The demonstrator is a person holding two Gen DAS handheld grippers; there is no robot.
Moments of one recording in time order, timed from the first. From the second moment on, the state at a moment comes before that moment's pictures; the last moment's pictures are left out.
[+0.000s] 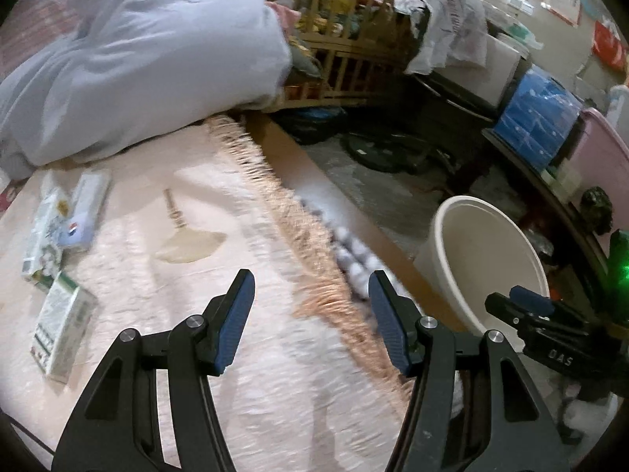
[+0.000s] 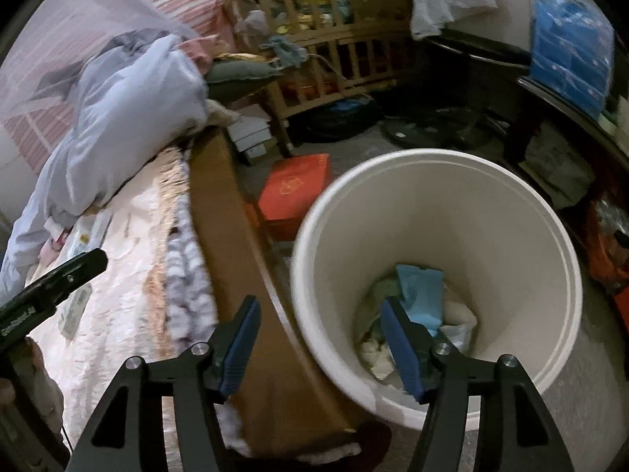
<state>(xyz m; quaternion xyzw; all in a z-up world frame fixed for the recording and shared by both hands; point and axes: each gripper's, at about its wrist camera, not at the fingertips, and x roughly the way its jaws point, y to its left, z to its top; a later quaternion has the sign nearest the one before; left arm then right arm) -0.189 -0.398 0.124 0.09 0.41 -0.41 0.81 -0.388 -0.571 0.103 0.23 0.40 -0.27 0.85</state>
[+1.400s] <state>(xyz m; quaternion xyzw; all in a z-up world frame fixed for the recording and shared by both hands) -0.045 -0.227 0.037 0.10 0.49 -0.30 0.81 -0.165 -0.397 0.099 0.11 0.47 -0.06 0.88</state>
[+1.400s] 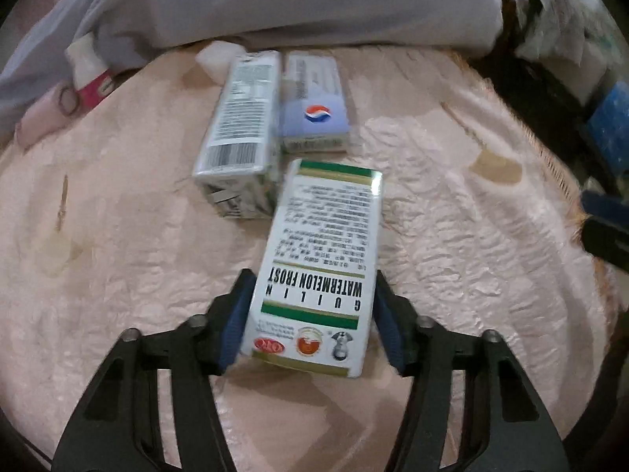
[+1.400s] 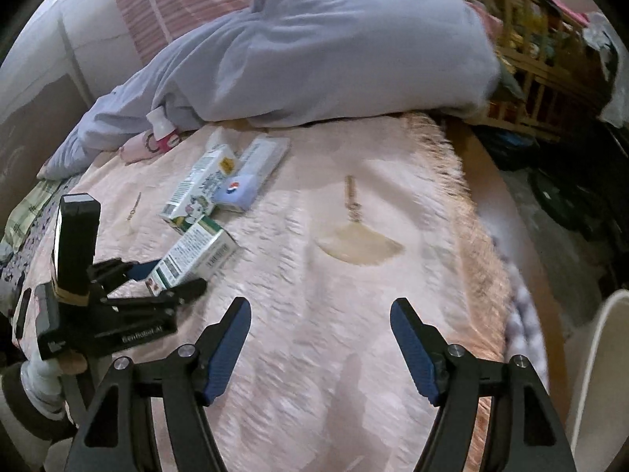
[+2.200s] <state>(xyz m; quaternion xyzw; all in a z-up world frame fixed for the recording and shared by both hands) -0.022 -0.053 0.069 0.02 0.47 -0.21 0.86 0.050 -0.274 0.042 0.13 0.51 0.01 0.85</state>
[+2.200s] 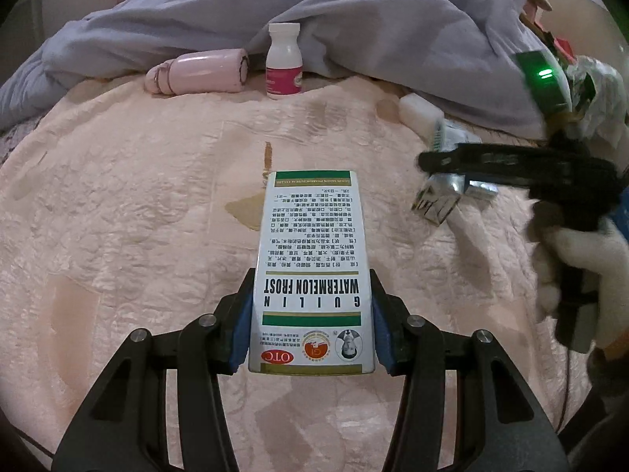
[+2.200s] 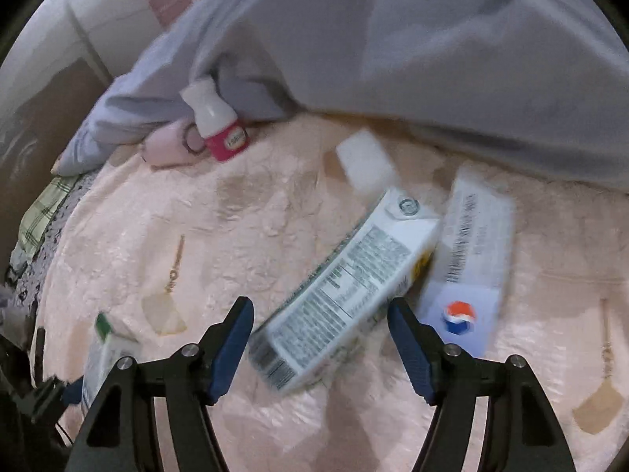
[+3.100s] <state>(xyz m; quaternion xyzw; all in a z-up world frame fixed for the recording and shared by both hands) -0.050 -0.052 0.081 0.01 0.46 -0.20 0.86 -0.067 -0.245 0.034 0.07 0.56 0.15 0.81</state>
